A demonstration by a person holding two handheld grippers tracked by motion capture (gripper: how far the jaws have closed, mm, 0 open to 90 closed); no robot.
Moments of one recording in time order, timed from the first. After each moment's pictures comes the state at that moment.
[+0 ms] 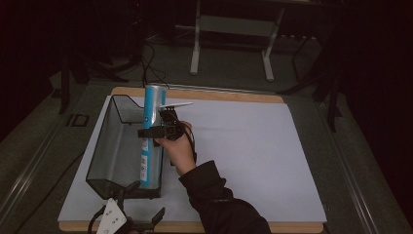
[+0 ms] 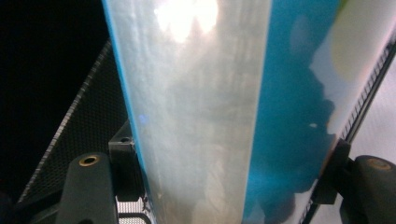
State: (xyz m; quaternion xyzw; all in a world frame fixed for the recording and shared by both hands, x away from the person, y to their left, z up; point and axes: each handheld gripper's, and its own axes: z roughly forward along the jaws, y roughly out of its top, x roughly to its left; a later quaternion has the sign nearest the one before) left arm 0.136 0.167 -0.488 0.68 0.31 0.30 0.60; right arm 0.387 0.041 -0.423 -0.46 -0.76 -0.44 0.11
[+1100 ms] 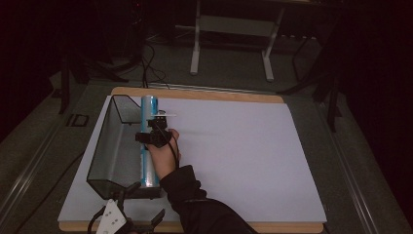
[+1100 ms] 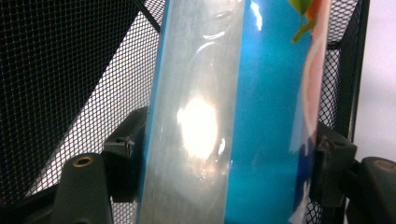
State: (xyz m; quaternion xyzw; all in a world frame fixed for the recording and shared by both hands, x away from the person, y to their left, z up) left arm 0.134 0.168 -0.489 0.68 0.31 0.29 0.60; right arm 0.393 0.086 -0.481 -0.54 -0.74 -0.40 -0.03
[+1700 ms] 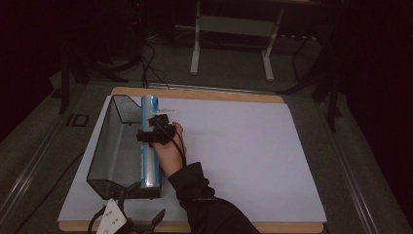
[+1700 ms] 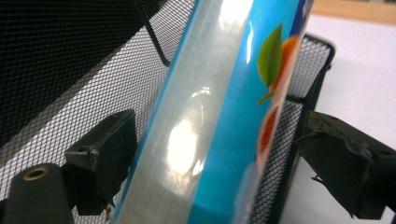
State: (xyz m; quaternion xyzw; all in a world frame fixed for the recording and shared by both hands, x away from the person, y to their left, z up) left arm 0.135 0.168 -0.489 0.68 0.31 0.29 0.60; right arm 0.394 0.074 -0.466 -0.46 -0.78 -0.42 -0.12
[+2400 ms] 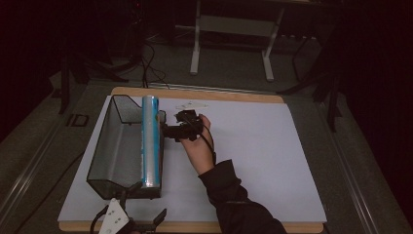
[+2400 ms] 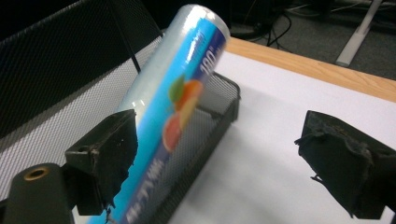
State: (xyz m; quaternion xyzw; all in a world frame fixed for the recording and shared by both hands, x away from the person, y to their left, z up) left arm 0.136 0.164 -0.490 0.68 0.31 0.29 0.59; right arm 0.387 -0.008 -0.421 -0.40 -0.78 -0.46 -0.16
